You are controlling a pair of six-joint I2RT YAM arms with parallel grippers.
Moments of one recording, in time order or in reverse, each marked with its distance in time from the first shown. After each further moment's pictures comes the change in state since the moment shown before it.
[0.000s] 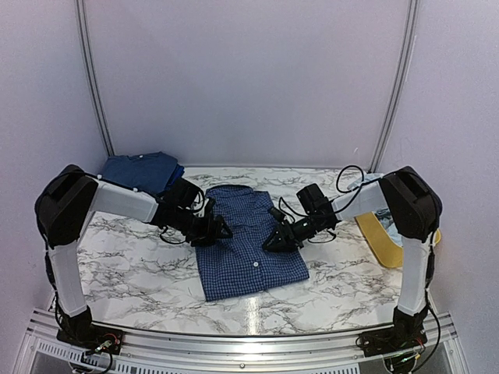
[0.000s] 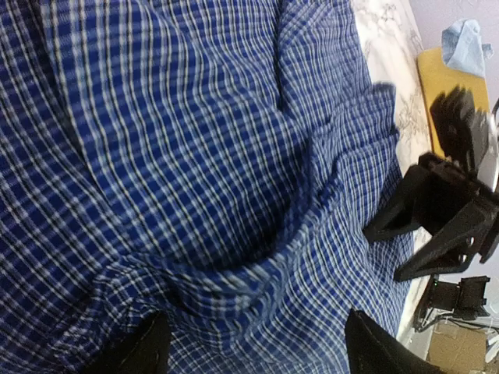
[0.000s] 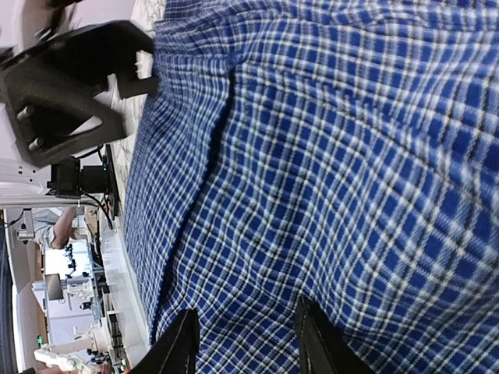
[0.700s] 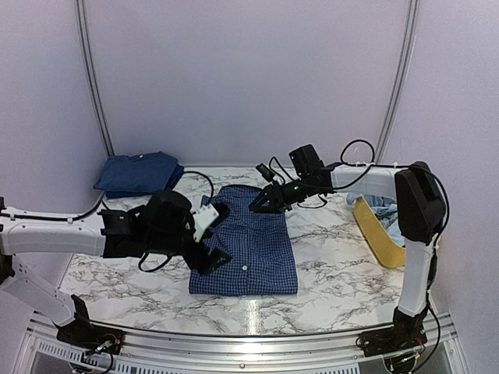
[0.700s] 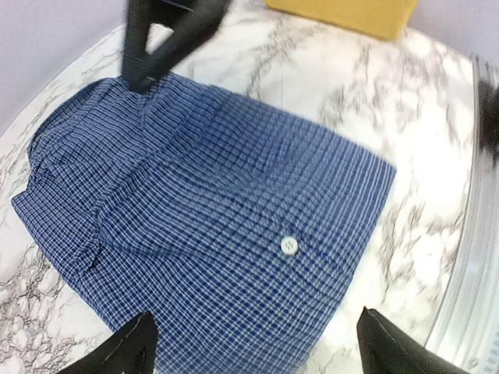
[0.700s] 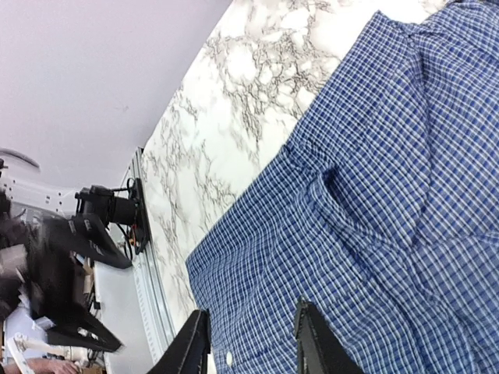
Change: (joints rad) left arm -0.372 -0.555 -0.235 -0.097 -0.473 0.599; right arm 0.032 -0.051 0.322 -0.131 0.037 -0.009
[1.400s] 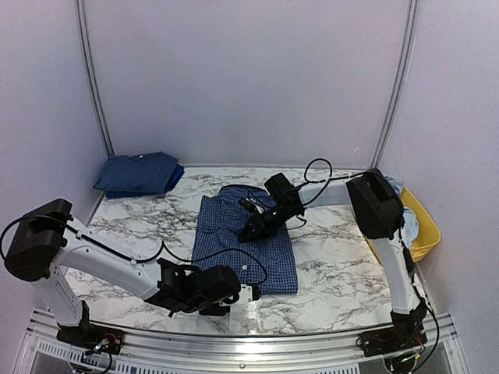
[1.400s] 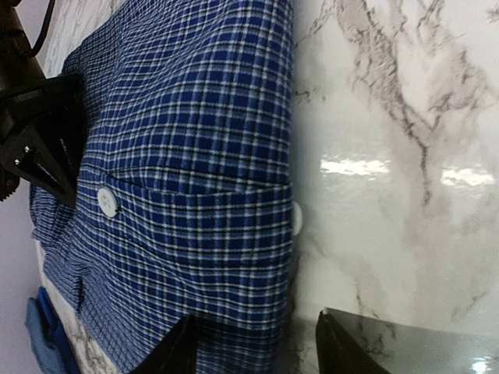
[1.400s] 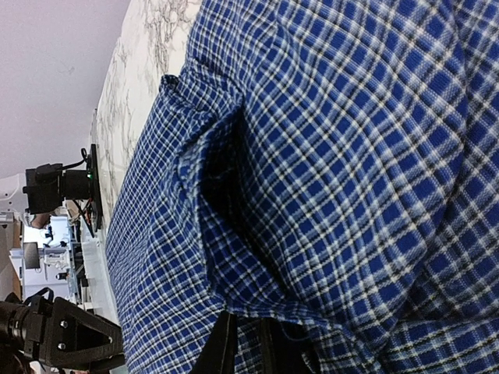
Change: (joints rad) left arm -0.340 0.350 -0.012 0.009 -0.414 0.436; right arm 0.062 0.356 0.198 -0.103 -0.007 -0.085
